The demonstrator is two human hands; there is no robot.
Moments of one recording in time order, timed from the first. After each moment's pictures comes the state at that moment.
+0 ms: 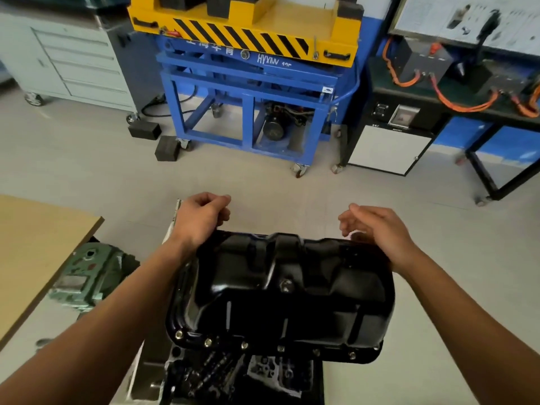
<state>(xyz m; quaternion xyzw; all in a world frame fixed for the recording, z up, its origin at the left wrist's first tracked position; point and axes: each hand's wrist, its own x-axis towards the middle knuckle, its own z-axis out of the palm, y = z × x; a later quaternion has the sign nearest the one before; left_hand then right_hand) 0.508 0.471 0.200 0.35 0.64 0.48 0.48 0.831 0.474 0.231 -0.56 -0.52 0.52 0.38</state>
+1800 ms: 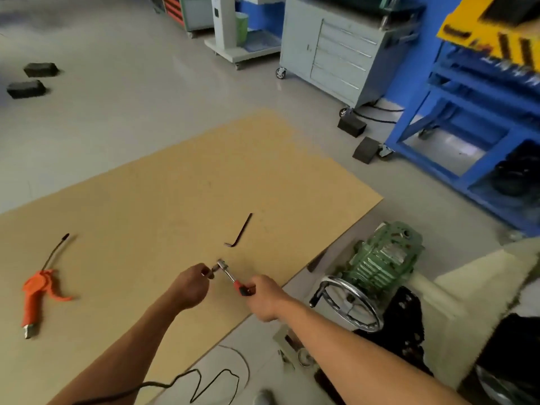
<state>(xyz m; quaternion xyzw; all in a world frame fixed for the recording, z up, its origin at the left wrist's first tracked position) -0.032 0.015 0.002 0.21 0.89 0.22 0.33 0.114 0.145 0.016 -0.32 -0.78 0.51 -0.19</state>
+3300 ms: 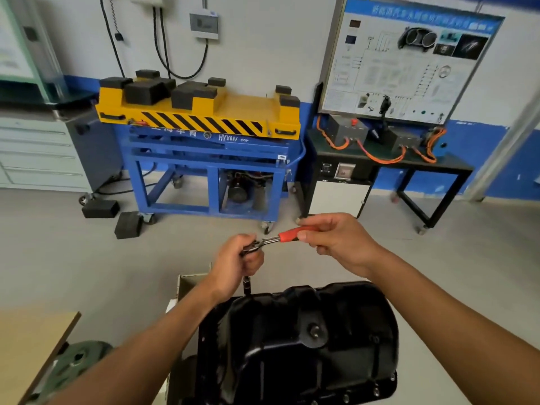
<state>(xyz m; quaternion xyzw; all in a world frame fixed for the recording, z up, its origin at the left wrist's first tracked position) 0.514 0.480 0.254 0.53 0.28 0.47 0.65 0.724 0.458 0.330 -0.54 -0.54 0.49 0.42</state>
